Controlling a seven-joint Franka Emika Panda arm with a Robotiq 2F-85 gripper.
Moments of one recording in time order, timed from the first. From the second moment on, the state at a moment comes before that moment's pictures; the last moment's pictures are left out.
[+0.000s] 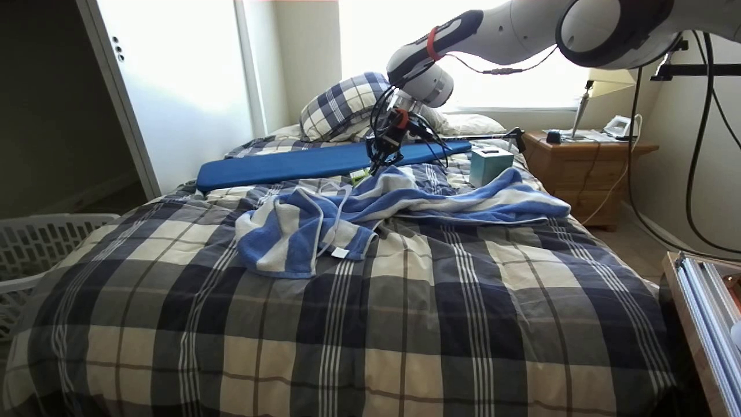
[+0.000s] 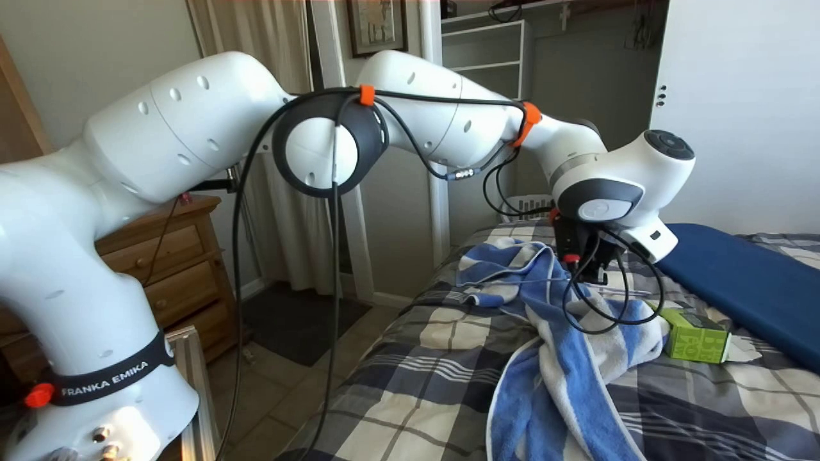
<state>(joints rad) -0.44 1.17 0.05 -0.86 0.52 2.06 0.15</state>
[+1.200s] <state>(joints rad) -0.21 1.01 -0.27 -0.98 0.12 1.91 0.26</state>
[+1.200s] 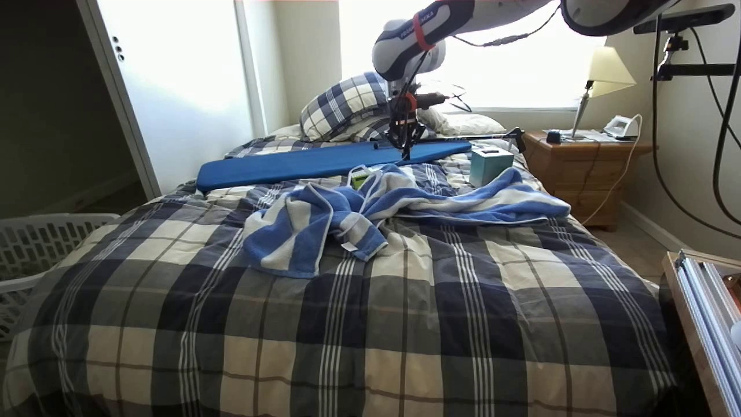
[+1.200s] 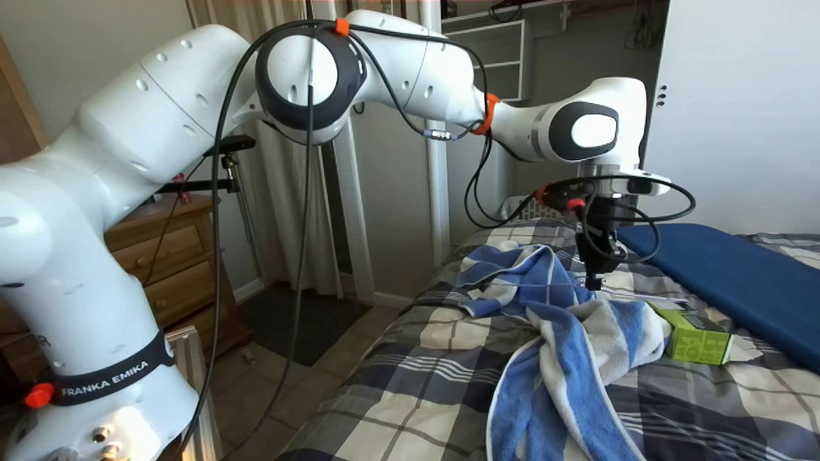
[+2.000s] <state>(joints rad) -0.22 0.95 -0.18 -0.99 0.15 1.92 0.00</state>
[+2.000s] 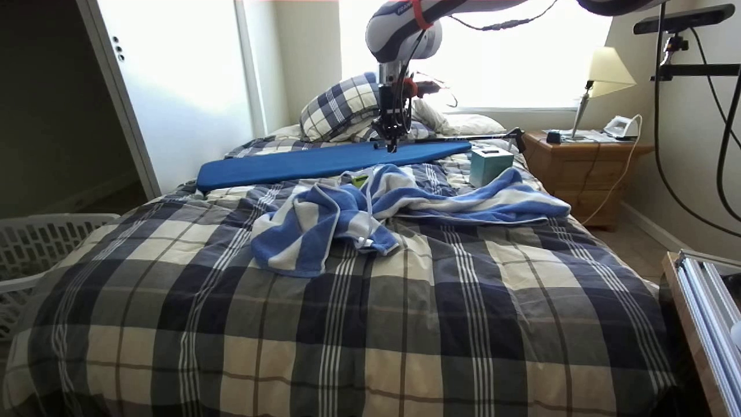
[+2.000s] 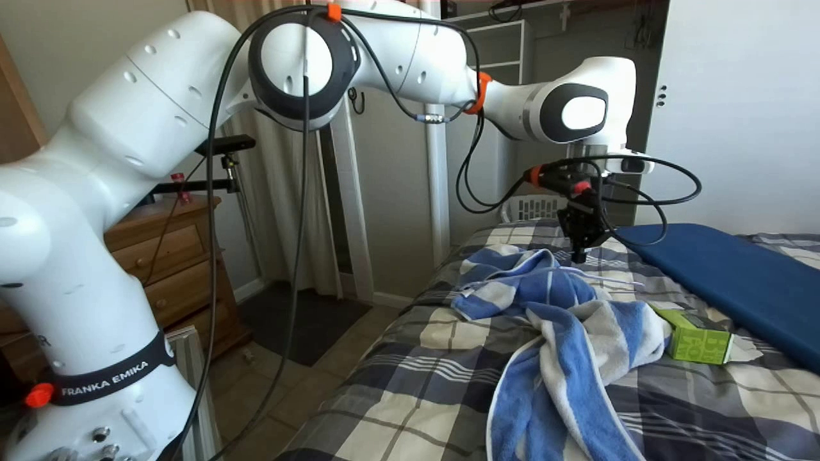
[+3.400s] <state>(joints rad) -0.23 1.08 -0.23 -0.82 0.04 1.72 0.01</state>
